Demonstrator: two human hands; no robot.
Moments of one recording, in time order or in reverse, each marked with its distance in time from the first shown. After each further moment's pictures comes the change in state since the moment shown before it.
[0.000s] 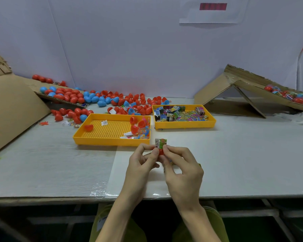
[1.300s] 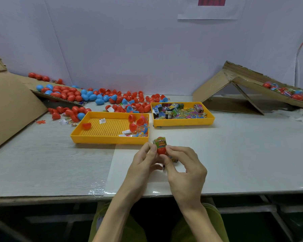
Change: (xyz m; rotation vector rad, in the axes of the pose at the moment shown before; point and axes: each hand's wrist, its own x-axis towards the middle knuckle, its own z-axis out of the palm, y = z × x) left_hand 0.000 0.003 0.003 0.019 -0.144 -0.091; right_hand -0.001 -0.002 -0.006 -0.049 0.036 0.035
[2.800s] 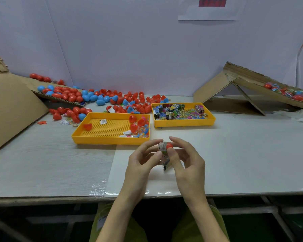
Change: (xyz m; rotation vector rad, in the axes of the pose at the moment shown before) left_hand -0.005 0.005 0.001 -0.007 0.091 0.155; right_hand 0.014 -0.007 -0.007 0.371 -0.178 0.339
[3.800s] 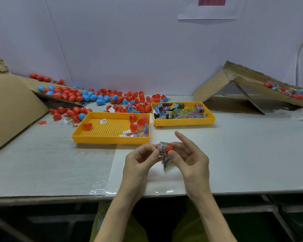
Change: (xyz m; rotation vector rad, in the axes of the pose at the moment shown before) left_hand 0.000 0.001 -0.003 -0.060 0.029 -0.030; right_hand 0.006 0.006 -0.010 0.313 -0.078 0.110
